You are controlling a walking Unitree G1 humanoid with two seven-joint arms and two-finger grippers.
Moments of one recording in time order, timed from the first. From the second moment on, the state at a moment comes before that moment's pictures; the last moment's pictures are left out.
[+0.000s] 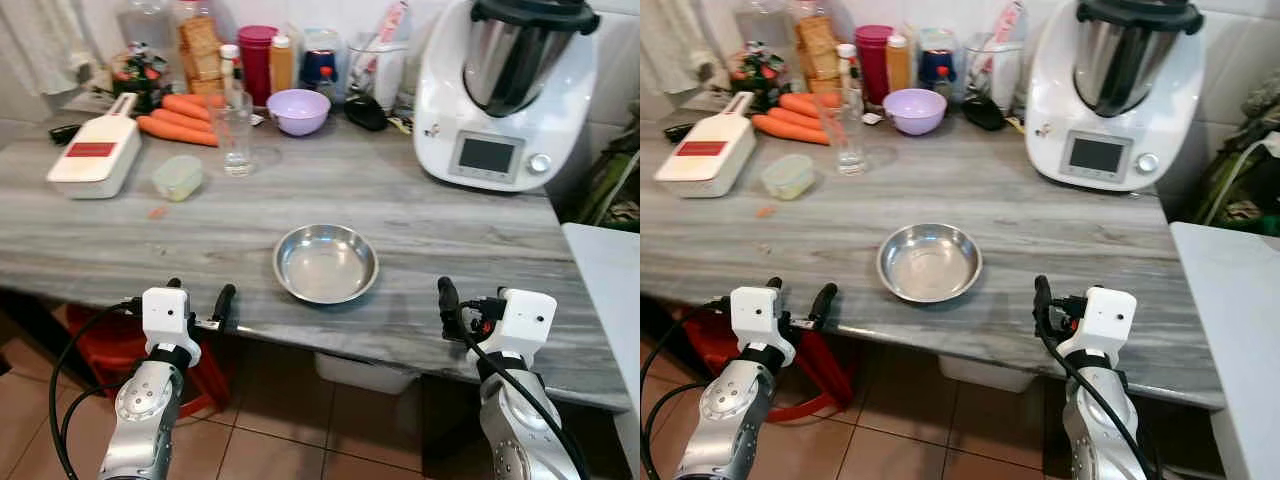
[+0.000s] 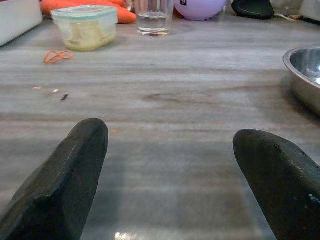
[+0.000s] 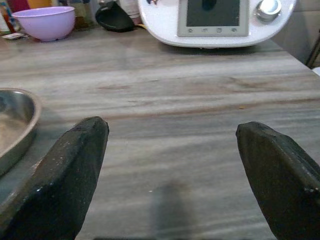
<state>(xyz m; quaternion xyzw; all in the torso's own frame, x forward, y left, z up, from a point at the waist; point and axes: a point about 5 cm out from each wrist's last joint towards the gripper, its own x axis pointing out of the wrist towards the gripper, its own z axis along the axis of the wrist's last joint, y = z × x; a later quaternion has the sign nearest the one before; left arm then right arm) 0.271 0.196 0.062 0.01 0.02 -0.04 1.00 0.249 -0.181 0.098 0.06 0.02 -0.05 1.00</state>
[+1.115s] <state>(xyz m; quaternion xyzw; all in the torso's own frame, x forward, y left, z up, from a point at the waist) 0.274 0.193 0.057 0.01 0.03 -0.05 1.00 0.251 -0.194 0.093 0.11 0.05 -0.07 0.99</state>
